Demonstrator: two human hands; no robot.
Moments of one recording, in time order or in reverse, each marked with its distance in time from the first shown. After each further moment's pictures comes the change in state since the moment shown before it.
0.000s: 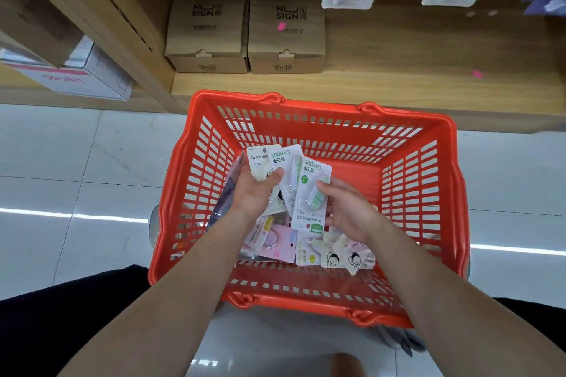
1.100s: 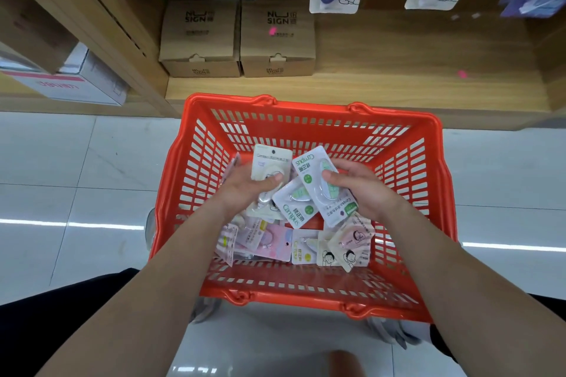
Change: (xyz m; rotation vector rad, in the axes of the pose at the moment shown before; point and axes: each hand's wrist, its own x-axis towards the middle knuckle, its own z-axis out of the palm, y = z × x) left_hand -0.007 0.034 -0.025 0.385 -0.359 0.013; right_hand -0.016 -0.043 -0.021 -0.172 -0.047 -0.141
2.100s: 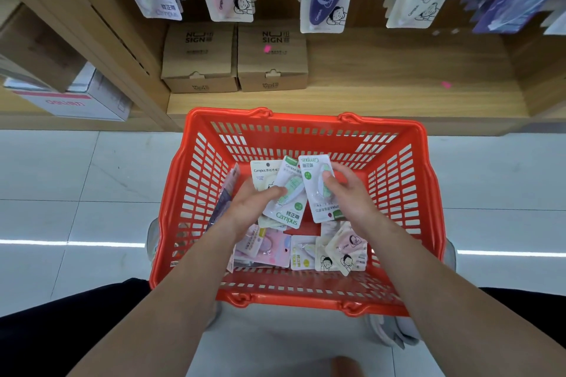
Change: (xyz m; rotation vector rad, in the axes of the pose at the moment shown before) left_hand -0.007 -0.007 0.024 -0.248 0.062 -0.098; right_hand -0.008 0.016 0.022 -0.126 0.355 -0.123
